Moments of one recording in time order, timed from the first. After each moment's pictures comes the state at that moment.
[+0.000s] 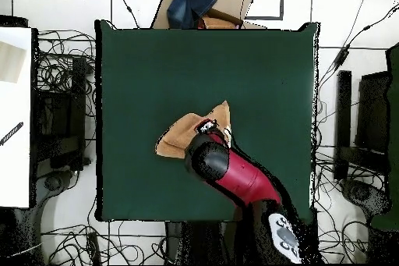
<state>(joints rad) -0.24 -0.71 -0.08 2.00 0.33 0.08 2.00</state>
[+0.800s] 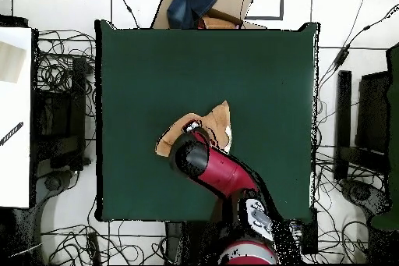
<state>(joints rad) -0.15 -0.62 -0.08 1.98 0.36 0.02 2.00</state>
